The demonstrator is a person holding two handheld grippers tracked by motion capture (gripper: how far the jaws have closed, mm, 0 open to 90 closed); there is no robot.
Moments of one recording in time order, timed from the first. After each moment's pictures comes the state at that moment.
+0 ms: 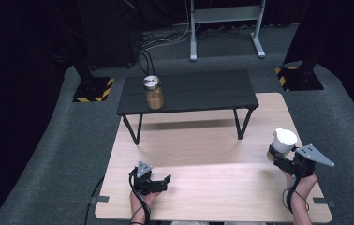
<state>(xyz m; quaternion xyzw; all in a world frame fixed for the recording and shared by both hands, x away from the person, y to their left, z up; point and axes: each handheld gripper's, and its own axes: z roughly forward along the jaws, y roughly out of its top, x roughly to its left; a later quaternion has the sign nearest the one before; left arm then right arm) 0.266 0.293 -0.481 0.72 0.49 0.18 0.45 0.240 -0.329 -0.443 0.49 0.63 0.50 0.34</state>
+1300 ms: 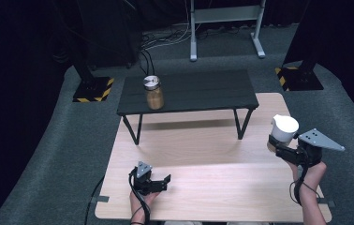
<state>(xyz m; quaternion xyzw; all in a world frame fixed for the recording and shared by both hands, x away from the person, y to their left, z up) 0.267 0.294 -0.481 0.72 0.49 0.18 0.45 0.242 -0.323 -0.364 0.44 0.67 0.50 0.33</state>
